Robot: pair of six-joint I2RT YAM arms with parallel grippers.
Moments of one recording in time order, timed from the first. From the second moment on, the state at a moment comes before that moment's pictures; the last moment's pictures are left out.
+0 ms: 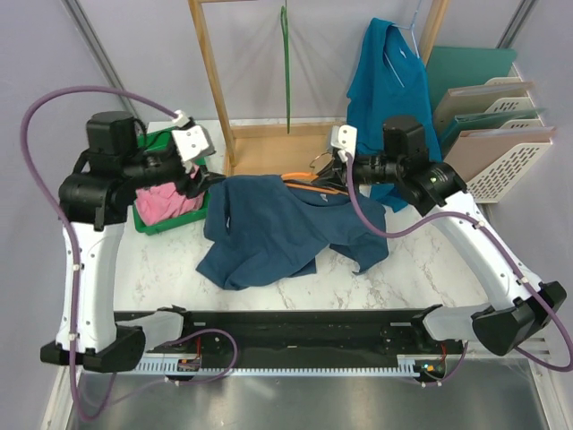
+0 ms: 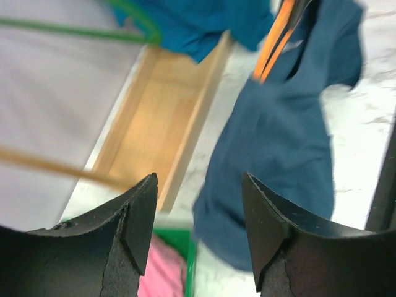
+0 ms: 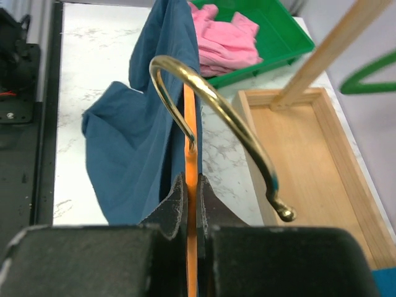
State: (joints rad) left arm -0.10 1.18 1.78 -1.11 0.77 0.78; right arm 0.48 1.31 1.46 -0.55 -0.80 -0.52
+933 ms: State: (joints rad) left arm -0.65 1.29 1.69 -0.87 0.62 0.65; right arm 0.67 1.38 1.59 -0.58 -0.79 -0.56
